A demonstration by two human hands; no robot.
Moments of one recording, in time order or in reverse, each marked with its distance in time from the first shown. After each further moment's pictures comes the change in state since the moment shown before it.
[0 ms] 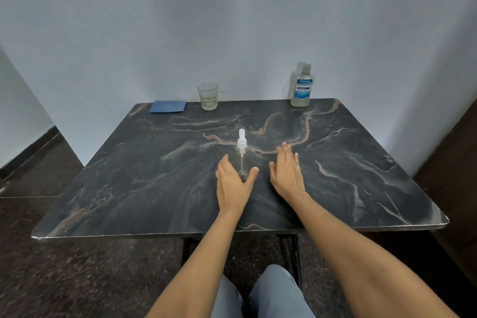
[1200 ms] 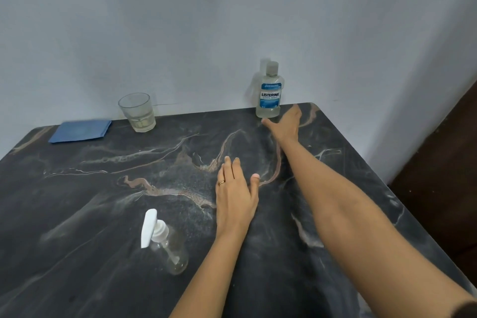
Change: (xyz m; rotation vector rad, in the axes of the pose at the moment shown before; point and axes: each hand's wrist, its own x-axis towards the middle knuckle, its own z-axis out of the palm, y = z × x) left_hand 0.115 0.057 0.164 0.233 -0.214 0.214; right_hand 0.272 0.149 0.009 0.447 0.140 0.503
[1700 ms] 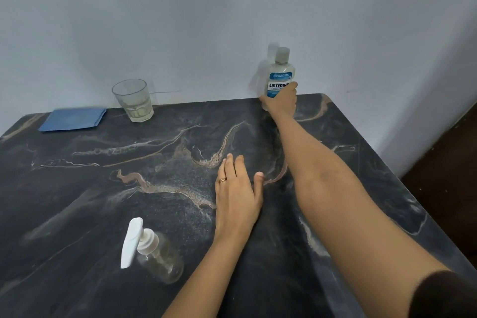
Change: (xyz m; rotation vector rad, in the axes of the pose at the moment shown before) left_hand 0.005 -0.004 0.009 0.031 0.014 -0.007; right_hand 0.058 -0.019 0.044 -0.016 0.100 0.035
